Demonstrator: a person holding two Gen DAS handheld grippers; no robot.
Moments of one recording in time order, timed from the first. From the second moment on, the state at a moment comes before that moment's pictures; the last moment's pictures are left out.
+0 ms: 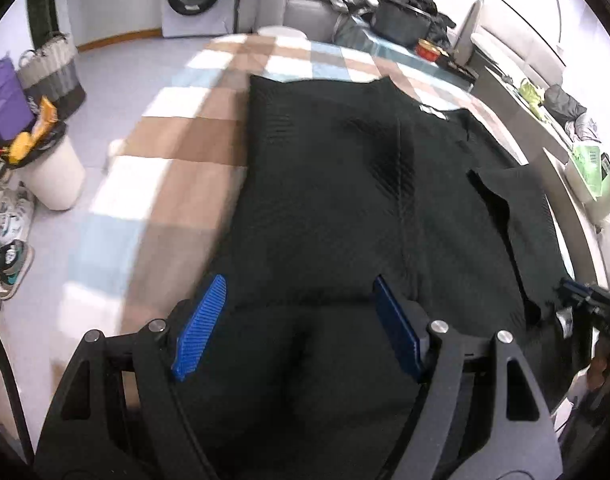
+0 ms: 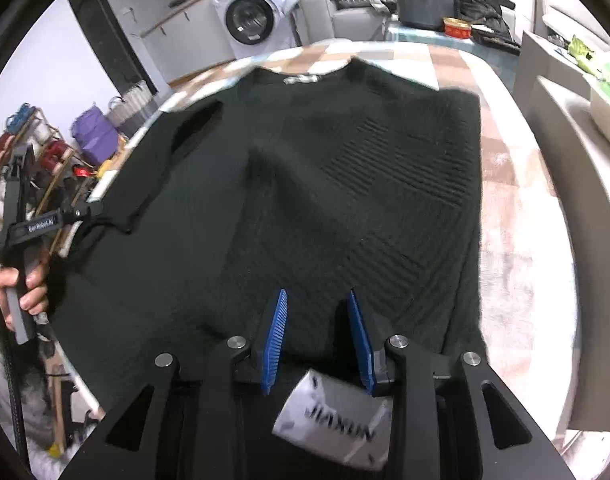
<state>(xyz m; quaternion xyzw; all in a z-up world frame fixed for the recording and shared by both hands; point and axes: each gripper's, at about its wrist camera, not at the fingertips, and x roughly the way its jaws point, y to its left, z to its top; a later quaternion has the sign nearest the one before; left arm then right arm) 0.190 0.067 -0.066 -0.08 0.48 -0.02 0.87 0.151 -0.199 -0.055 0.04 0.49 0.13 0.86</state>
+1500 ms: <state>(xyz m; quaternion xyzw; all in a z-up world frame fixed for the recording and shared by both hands) 0.084 0.127 -0.076 -0.21 0.50 -0.03 0.84 0.034 -0.280 -0.060 0.14 0.53 0.15 0.82</state>
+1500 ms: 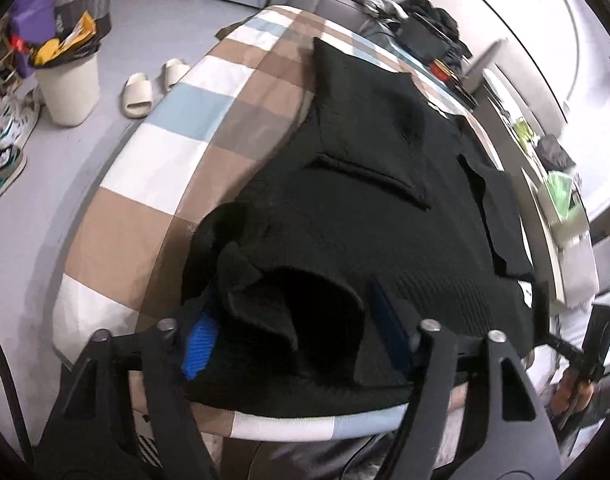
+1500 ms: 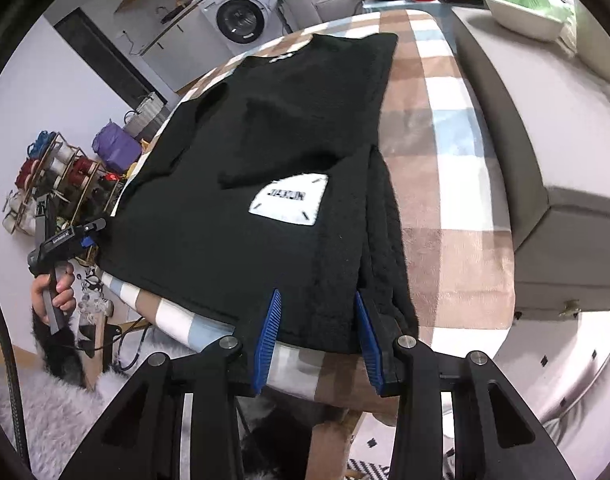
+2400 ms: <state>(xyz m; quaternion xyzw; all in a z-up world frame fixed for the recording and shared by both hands) 0.091 0.155 -0.008 -0.27 0.32 -0.07 0.91 0.050 -0.300 0.001 0.25 0.31 0.18 0.90</state>
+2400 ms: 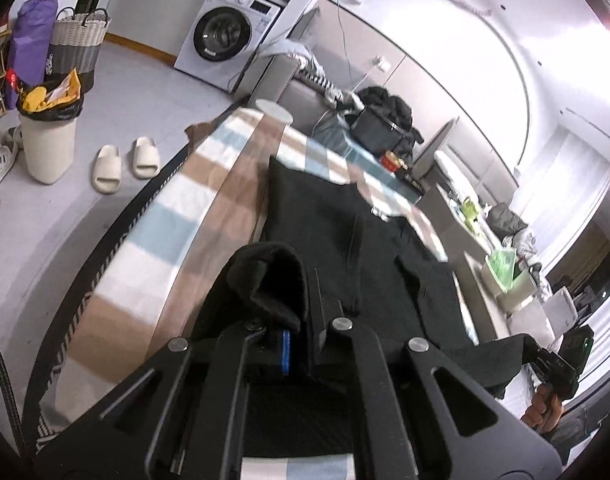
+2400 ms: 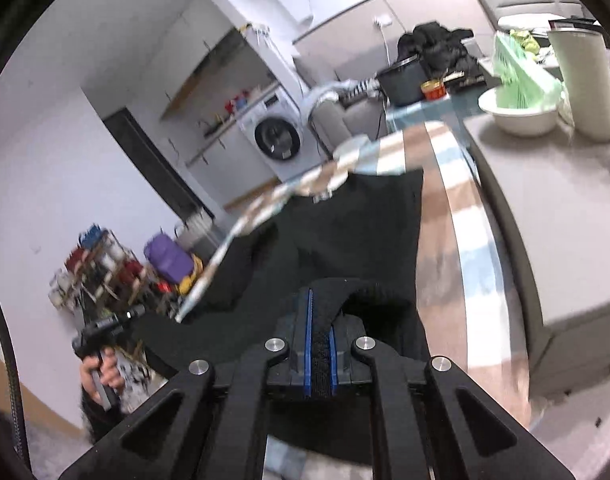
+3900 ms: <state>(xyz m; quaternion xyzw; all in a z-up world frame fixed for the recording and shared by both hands) 0.254 0.137 -0.083 -0.12 0.45 -0.01 0.88 0.199 -0.303 -0.060 0.13 0.46 0.03 0.88</state>
